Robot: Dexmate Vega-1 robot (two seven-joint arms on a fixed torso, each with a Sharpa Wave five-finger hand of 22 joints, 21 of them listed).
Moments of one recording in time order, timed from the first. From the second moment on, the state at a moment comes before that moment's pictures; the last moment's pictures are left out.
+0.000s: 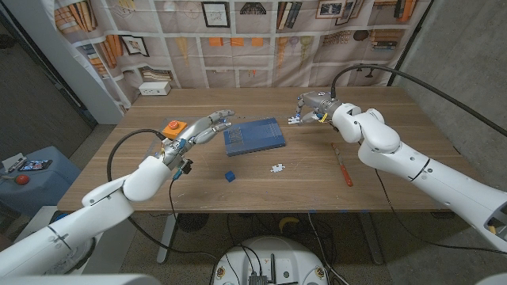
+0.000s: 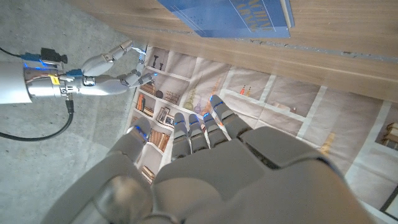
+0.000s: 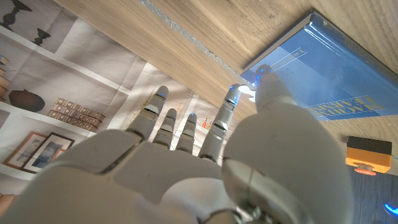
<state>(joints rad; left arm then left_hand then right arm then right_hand) 1.27 0.98 0.24 -1.99 0.16 -0.24 0.25 0.13 0.12 0.72 0.01 0.17 0.24 -0.04 0.19 0.17 0.15 -0.06 0.21 0.17 0.08 -0.04 0.19 0.17 0.21 -0.03 0.21 0.17 -0.64 -0.82 -0.72 -2.00 -0.84 -0.45 0.38 0.98 -0.08 0.37 -0.16 0.22 0.76 -0.22 0.62 0.23 0.16 -0.06 0.22 0.19 0.06 0.05 0.27 0.24 0.34 0.06 0.20 0.16</state>
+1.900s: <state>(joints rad) 1.06 1.03 0.45 -2.00 0.63 -0.30 -0.06 -0.02 0.06 0.57 0.20 0.19 -0.05 -0.08 0.17 0.17 -0.11 -0.10 0.17 0.17 -0.17 -0.03 0.17 0.19 -0.17 -0.03 0.17 0.18 -0.78 -0.93 -0.62 -2.15 -0.79 -0.53 0.39 0.99 -0.07 0.37 -0.15 0.22 0.78 -0.22 0.62 0.23 0.18 -0.07 0.22 0.19 0.08 0.04 0.28 0.24 0.34 0.06 0.19 0.16</state>
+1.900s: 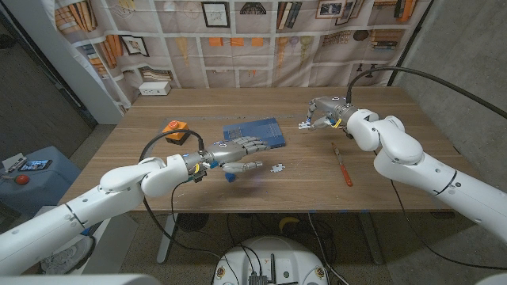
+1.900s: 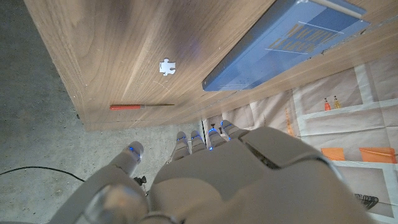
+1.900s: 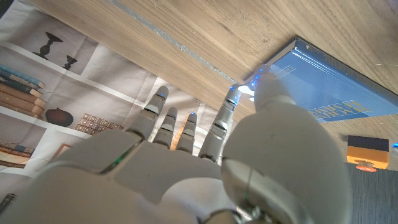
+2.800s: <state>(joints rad) 0.96 0.97 0.58 -1.97 0.70 -0.27 -0.17 -0.02 0.06 0.55 0.21 0.19 -0.08 -0.07 0.17 0.17 -0.14 -0.09 0.17 0.17 -0.17 -0.03 0.17 0.19 -0.17 -0.03 0.17 0.18 -0.83 -0.96 -0.61 -2.18 -0.76 -0.53 0.36 0.98 -0.06 0.37 -0.15 0.21 0.78 -0.22 0.62 0.23 0.19 -0.06 0.22 0.19 0.09 0.04 0.28 0.24 0.34 0.07 0.19 0.16</state>
